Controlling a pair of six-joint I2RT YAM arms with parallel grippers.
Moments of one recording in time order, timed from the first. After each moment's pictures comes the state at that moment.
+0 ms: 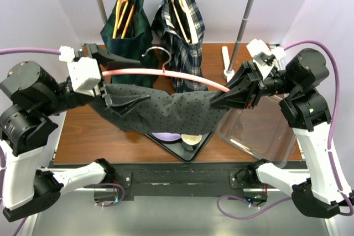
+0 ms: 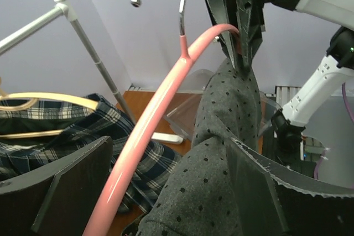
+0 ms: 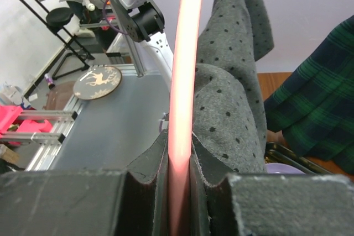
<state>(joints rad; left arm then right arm) -0.69 1.03 1.92 -0.78 0.52 0.17 0.37 1.05 1.60 -0.40 -1.30 0.30</state>
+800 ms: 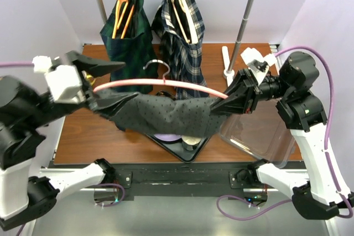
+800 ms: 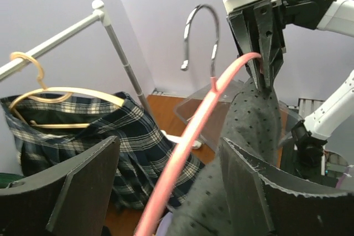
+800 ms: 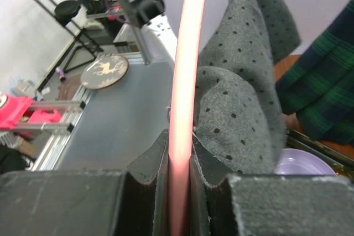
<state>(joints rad) -0.70 0.95 1.89 -0.76 0.42 0.17 0.37 1.02 1.52 -0.48 -1.34 0.22</state>
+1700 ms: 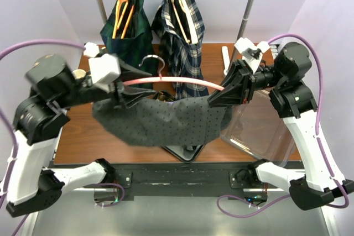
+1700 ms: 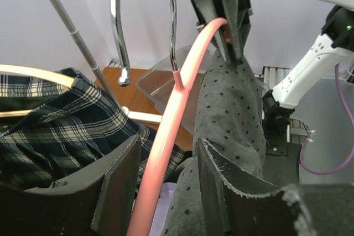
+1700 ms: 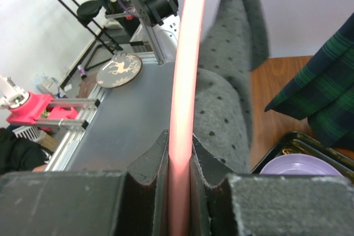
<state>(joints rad) -0.68 1.06 1.84 -0.80 0.59 0.16 0.36 1.10 1.52 -0.29 -1.43 0.37</state>
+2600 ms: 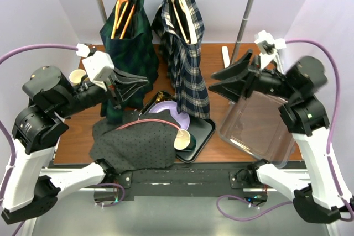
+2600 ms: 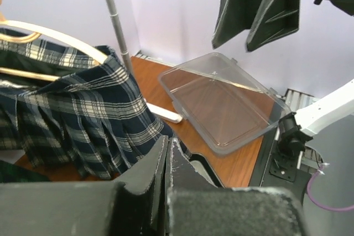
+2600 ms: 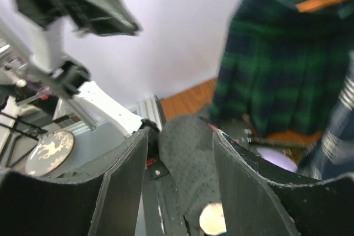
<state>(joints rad) -0.70 0.98 1.72 -0.72 0.36 0.03 0.37 0.99 1.49 -0.35 -0.91 0.43</state>
